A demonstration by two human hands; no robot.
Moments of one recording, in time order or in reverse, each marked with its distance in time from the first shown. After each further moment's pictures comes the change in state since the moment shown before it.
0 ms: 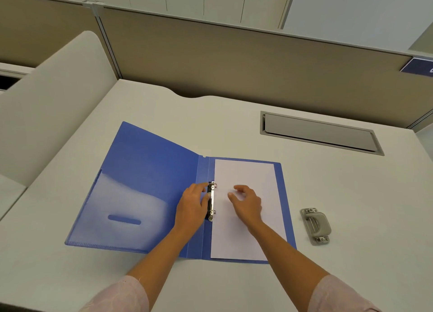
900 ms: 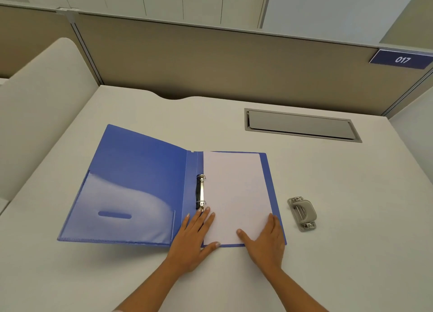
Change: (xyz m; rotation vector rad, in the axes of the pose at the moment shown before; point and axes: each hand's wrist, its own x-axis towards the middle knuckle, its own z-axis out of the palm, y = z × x) left_hand -0.075 -0.034 0.020 0.529 -0.489 0.367; right_hand -0.095 0.075 -0.035 -0.329 0.194 0.189
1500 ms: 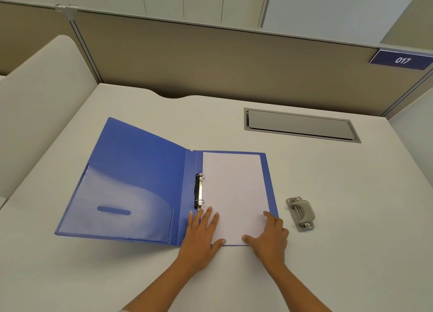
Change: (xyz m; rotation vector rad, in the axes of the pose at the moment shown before) left_hand 0.011 0.033 -0.004 0.032 -0.046 -0.114; right_hand 0.009 -0.003 -0.022 -0.015 -0.021 0.007
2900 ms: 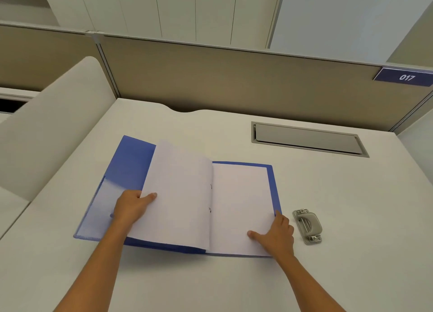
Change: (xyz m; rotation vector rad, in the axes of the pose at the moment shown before) left_hand -0.021 -0.117 -0.162 -0.793 0.333 -0.753; right_hand 0.036 -0.007 -0.010 -0.060 -0.090 -0.043
